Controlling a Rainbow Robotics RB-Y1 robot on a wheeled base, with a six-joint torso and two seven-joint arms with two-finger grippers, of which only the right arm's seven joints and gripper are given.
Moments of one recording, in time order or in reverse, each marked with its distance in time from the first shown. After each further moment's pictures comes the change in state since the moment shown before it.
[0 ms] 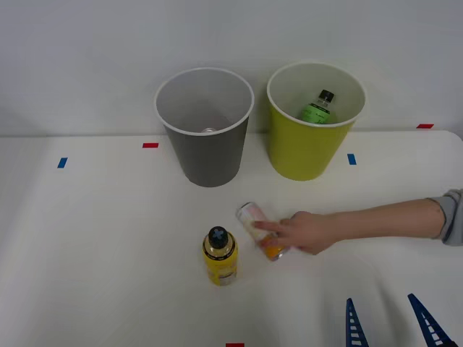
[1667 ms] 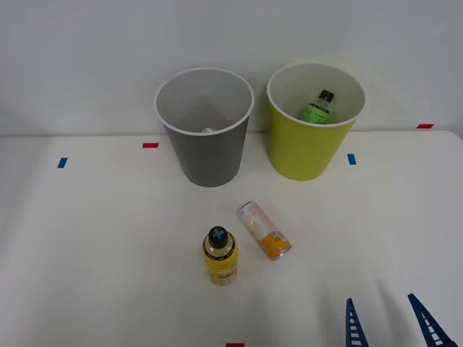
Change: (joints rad) arm 0.000 0.000 0.000 0.000 0.000 0.000 0.000
